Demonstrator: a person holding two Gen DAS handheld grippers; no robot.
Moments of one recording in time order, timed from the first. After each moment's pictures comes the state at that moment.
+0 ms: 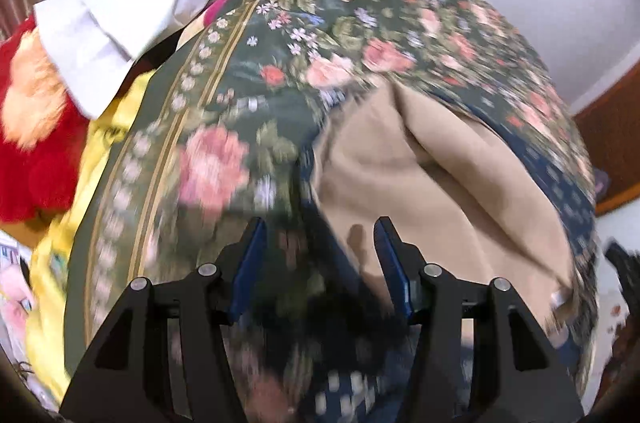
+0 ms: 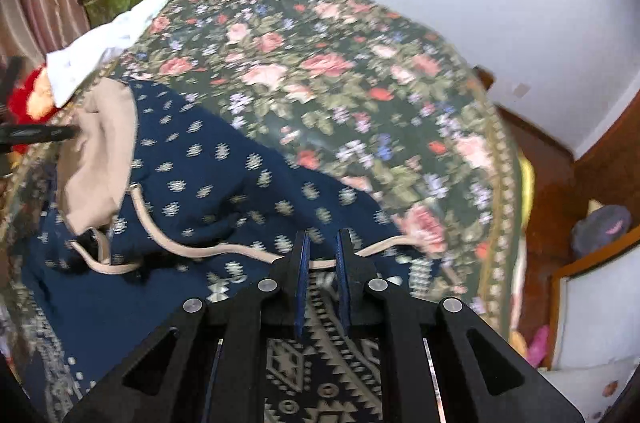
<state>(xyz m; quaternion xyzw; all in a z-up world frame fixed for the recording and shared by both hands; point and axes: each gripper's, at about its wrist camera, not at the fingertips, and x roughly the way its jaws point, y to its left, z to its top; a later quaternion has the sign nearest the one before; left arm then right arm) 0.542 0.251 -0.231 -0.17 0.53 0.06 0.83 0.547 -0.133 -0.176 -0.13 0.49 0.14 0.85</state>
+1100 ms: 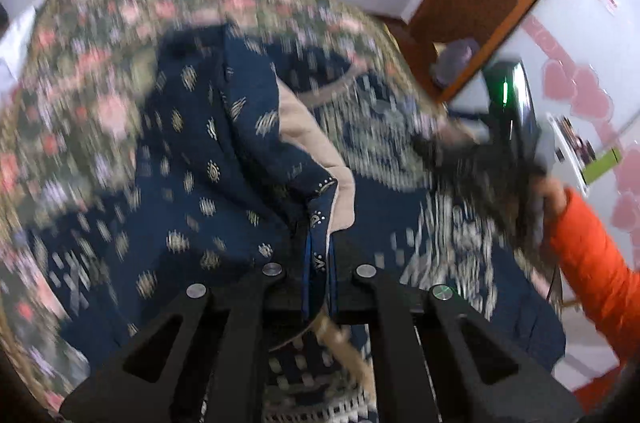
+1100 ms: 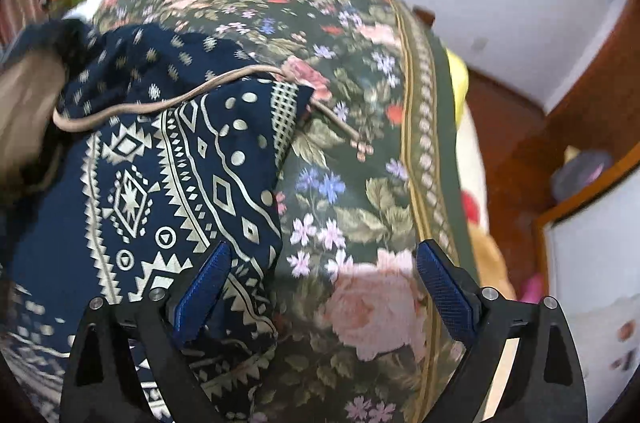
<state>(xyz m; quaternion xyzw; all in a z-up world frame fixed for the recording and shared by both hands) 0.403 0.013 -0.170 -0.05 0.52 -0.25 0.82 0.488 -0.255 -0.222 -0.10 0.51 0.06 0.85</state>
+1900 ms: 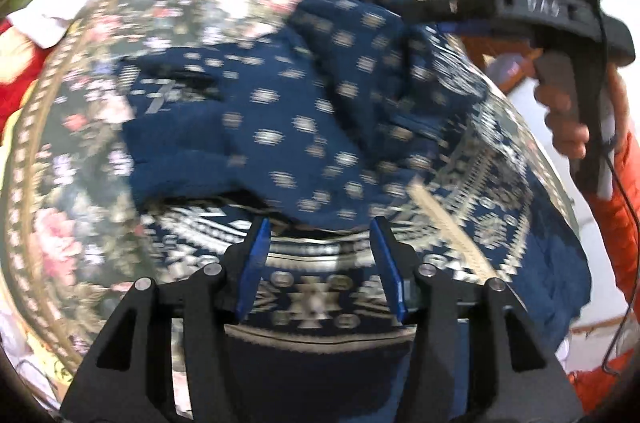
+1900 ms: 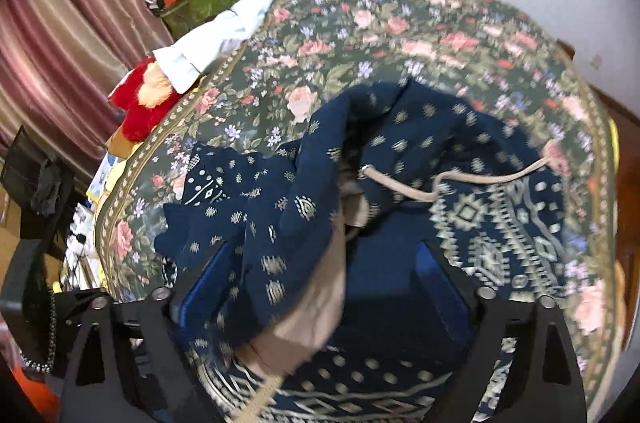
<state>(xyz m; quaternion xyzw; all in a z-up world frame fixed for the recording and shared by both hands) 0.280 0.090 -0.195 -0.10 0.53 -0.12 0.84 0.447 -0.065 -0.152 -0.03 0.52 0.27 0.81</state>
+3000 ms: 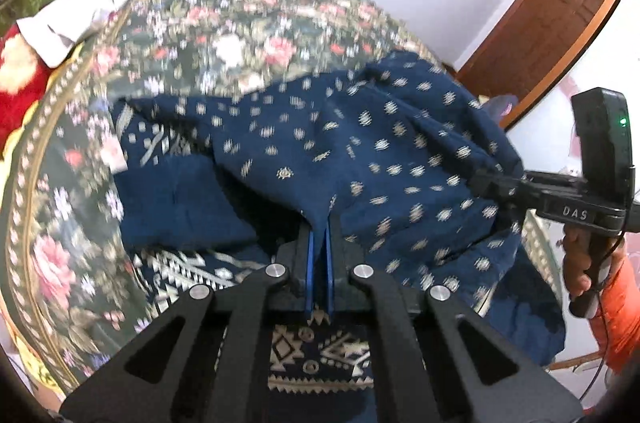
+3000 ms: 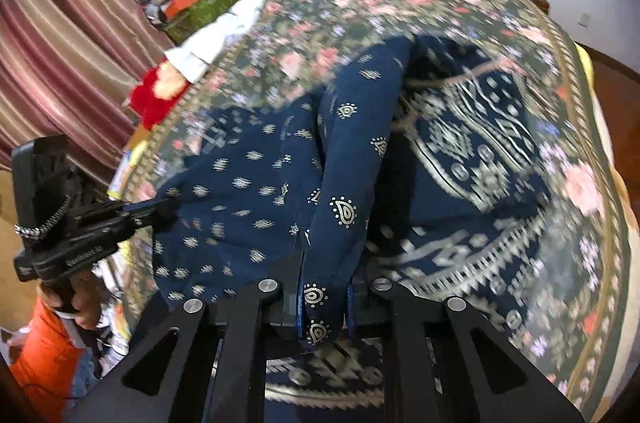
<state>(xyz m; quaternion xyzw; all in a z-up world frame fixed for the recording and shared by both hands) 0.298 0.082 -0.170 -0.13 0.48 -0.13 0.86 0.363 -0.154 -0.158 0.02 0.53 0.27 0.80</state>
